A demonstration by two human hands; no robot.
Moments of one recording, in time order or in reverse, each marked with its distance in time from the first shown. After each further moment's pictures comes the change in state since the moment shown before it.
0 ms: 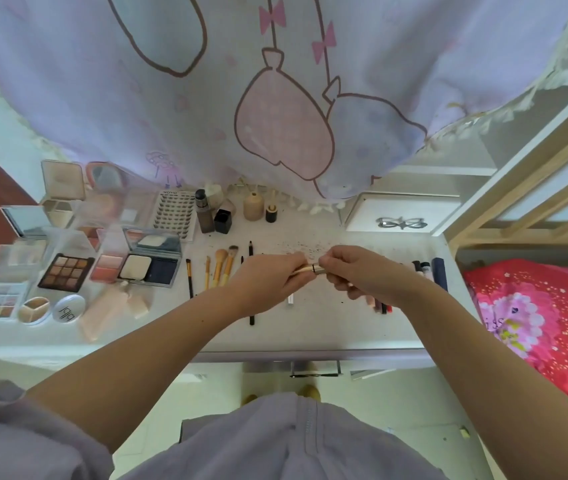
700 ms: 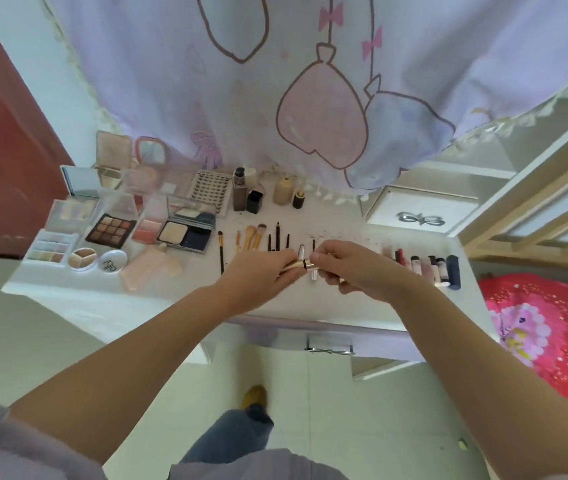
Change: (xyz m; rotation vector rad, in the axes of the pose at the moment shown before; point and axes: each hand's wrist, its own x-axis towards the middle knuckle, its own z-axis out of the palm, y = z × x) left_hand -0.089 -0.005 -0.005 0.022 0.121 -0.083; right_hand -0.016 -0.014 0.069 -0.022 -0.032 -0.080
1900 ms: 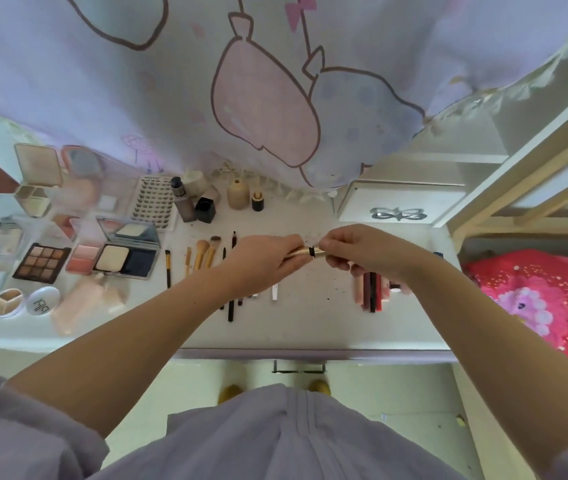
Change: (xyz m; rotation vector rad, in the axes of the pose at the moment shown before) left_hand 0.129 0.023 0.030 0.017 -0.189 0.017; right_hand 0.034 0.042 -0.124 -0.040 -0.049 0.018
